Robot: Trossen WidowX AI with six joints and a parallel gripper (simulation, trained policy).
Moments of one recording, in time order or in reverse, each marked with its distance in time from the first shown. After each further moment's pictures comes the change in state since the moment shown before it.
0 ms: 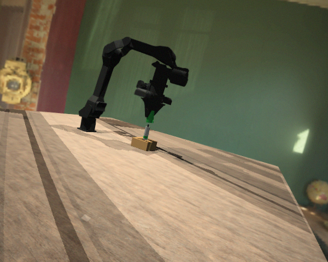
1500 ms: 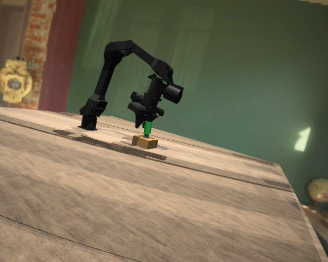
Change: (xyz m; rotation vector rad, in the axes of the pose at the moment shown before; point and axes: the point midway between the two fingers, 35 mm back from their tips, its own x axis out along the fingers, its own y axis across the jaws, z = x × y) arm 0.063 0.002 0.023 -0.060 -0.152 -0.027
